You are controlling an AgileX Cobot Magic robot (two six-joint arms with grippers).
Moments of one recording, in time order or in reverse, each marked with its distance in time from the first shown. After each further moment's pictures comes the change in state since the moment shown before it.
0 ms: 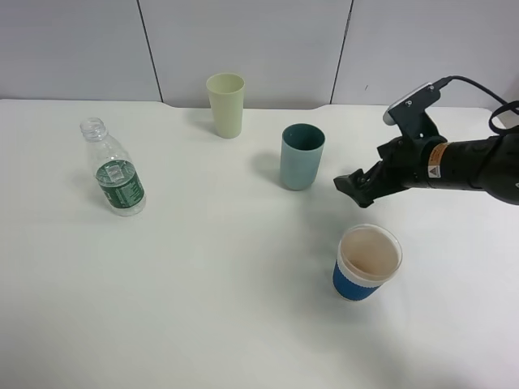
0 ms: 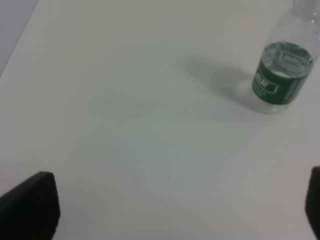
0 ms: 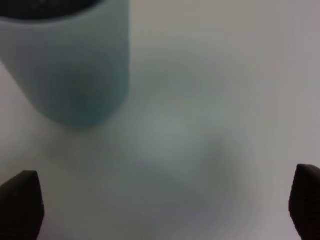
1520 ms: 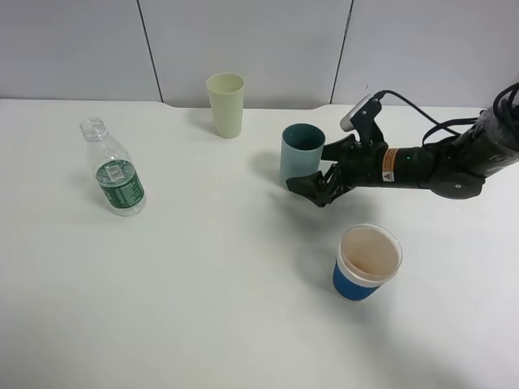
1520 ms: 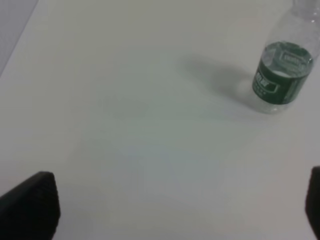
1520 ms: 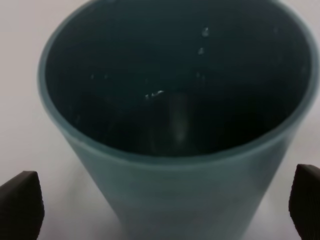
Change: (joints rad) left arm 0.000 0.000 0.000 0.000 0.000 0.000; right arm 0.000 0.362 -0.240 -0.279 -0.382 0.147
